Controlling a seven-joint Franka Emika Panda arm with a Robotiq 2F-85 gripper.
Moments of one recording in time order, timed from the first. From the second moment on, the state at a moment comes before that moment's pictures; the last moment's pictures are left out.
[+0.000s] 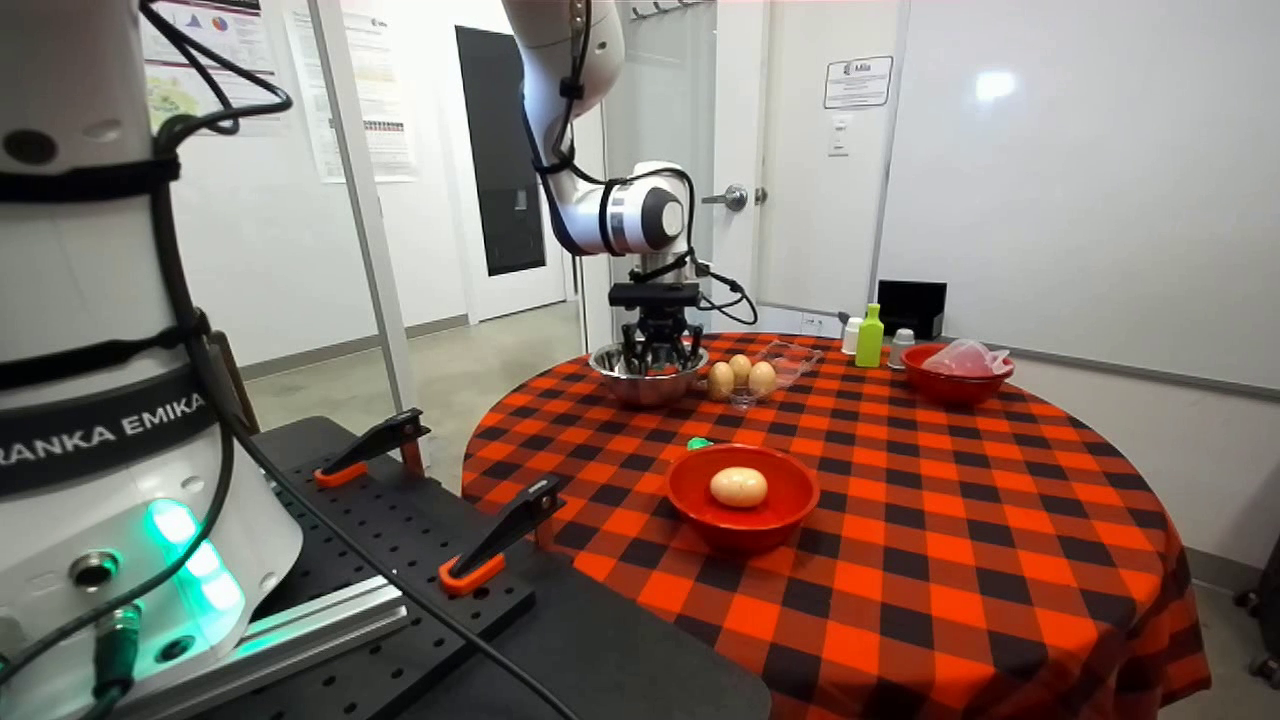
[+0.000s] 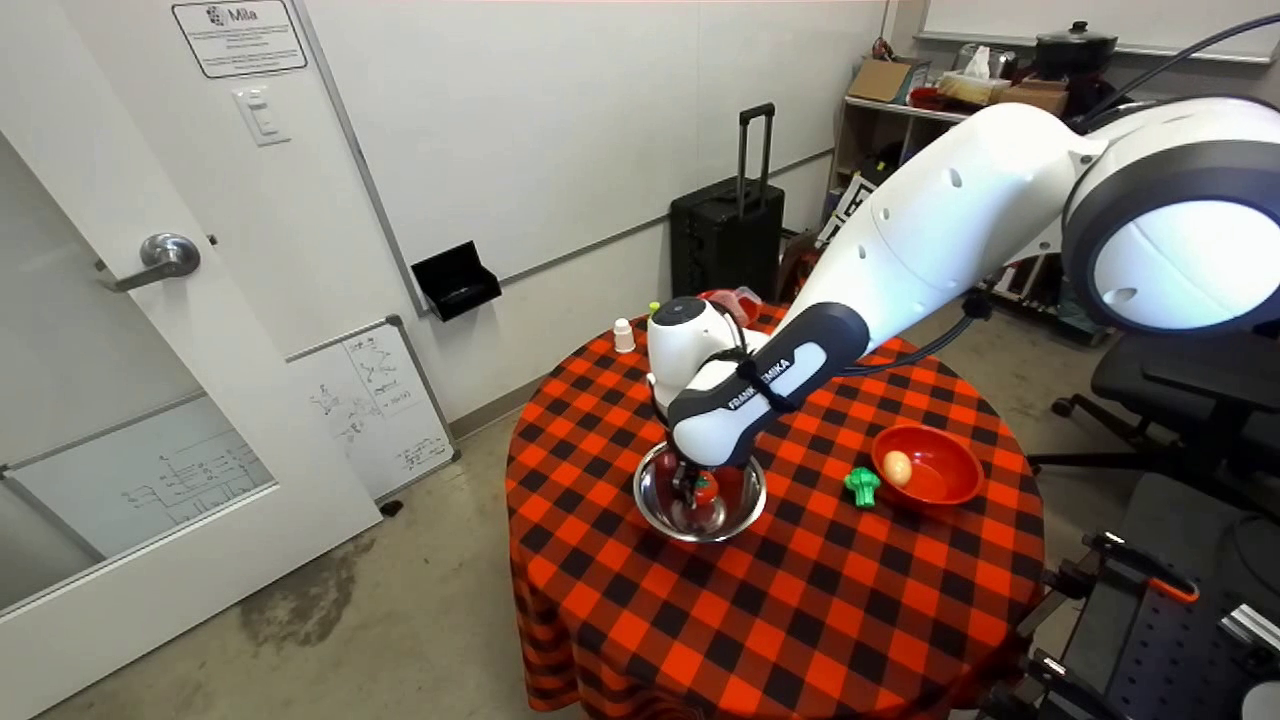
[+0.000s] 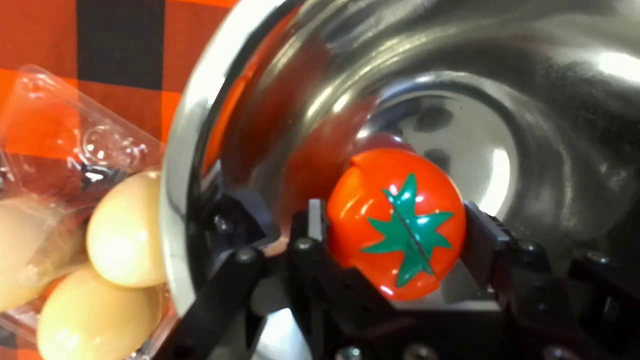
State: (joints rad) arm 0.15 1.00 0.02 -1.53 -0.13 2.49 -0.14
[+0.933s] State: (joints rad) arm 0.15 1.01 0.03 -1.49 -0.13 2.41 -0.12
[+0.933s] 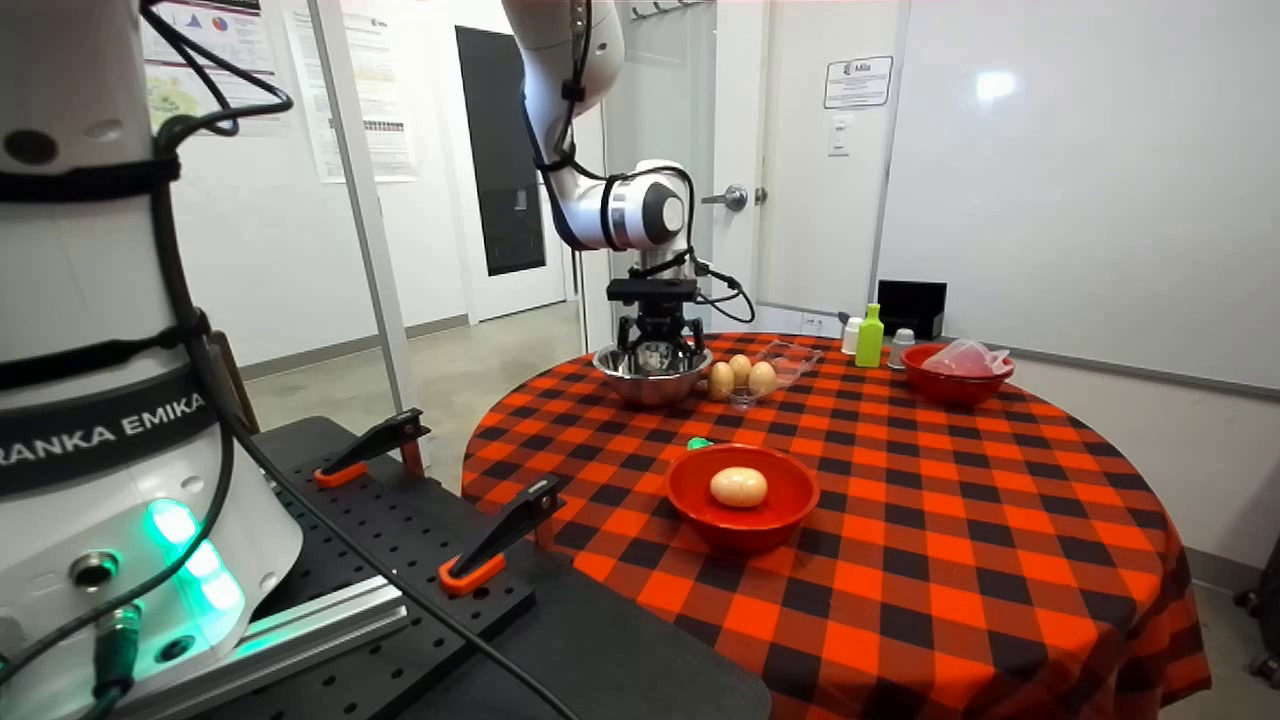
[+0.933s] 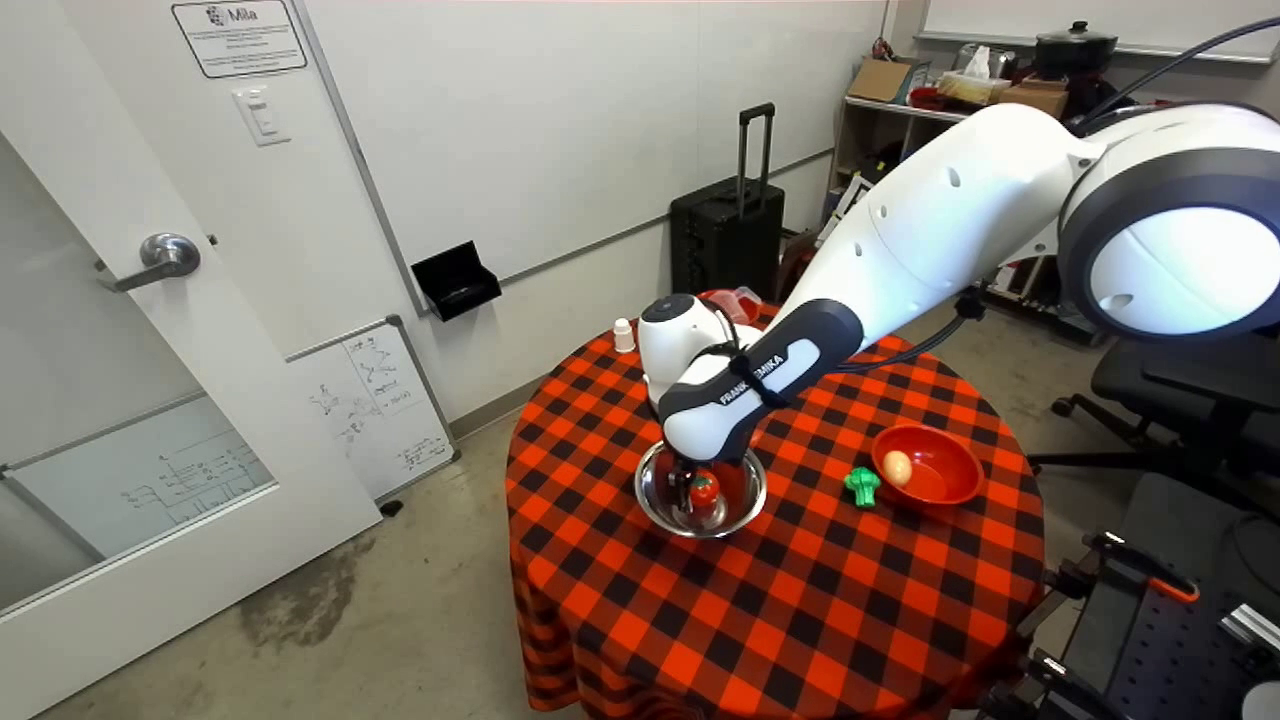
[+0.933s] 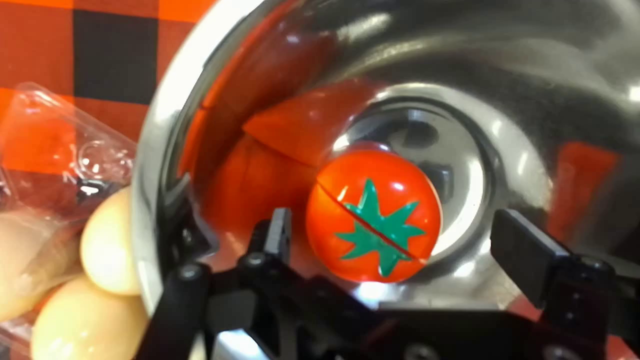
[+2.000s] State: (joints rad) arm 0.04 0.65 0.12 -1.82 -0.10 2.45 -0.24
